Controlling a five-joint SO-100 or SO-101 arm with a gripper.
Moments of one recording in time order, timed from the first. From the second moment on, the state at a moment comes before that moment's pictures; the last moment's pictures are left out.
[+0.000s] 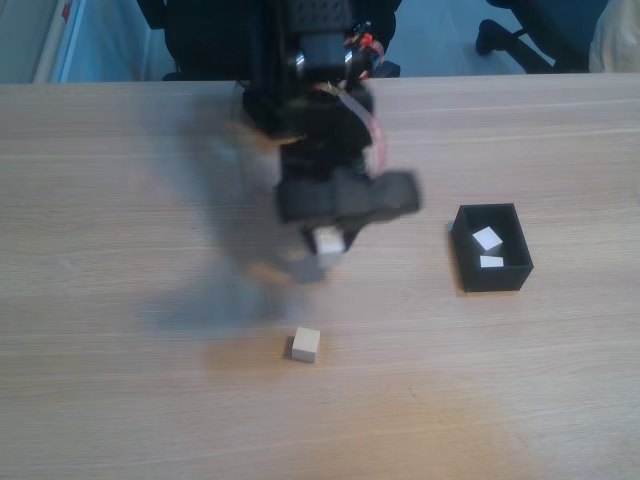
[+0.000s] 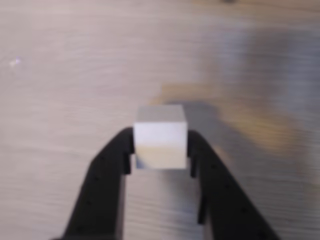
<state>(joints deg) -10.2 119.7 128.2 47.0 -84.5</state>
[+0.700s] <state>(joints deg) -39.9 113.3 110.8 54.4 -68.9</state>
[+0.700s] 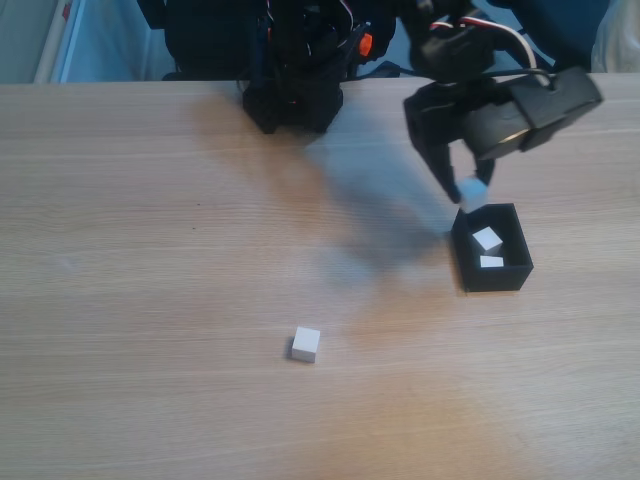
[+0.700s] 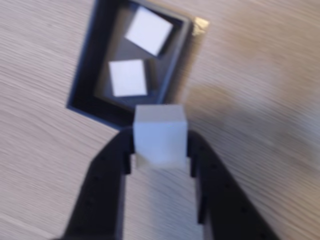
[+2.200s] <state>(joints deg) -6.8 116.5 120.8 60.1 -77.5</state>
